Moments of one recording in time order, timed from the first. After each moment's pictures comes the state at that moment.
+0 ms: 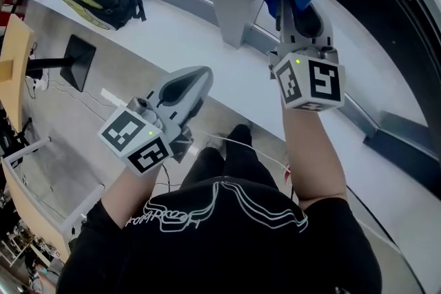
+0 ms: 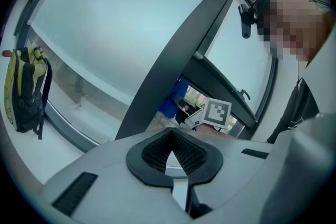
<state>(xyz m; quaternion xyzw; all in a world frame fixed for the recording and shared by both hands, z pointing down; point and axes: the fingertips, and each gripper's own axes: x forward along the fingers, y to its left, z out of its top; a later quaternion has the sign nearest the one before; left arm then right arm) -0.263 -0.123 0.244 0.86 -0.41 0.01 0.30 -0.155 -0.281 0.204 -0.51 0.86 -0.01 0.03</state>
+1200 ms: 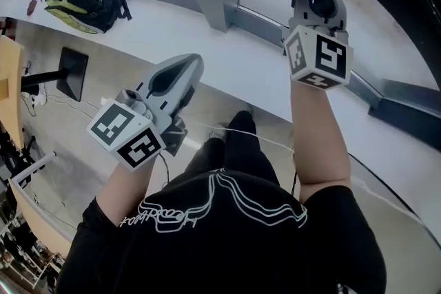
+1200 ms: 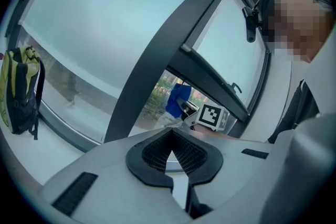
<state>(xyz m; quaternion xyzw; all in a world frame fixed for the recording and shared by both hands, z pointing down) -0.258 -0.116 0.254 0.87 -0.39 0.04 0.30 -0.085 -0.282 0.222 -0.61 0.79 0.04 0.00</state>
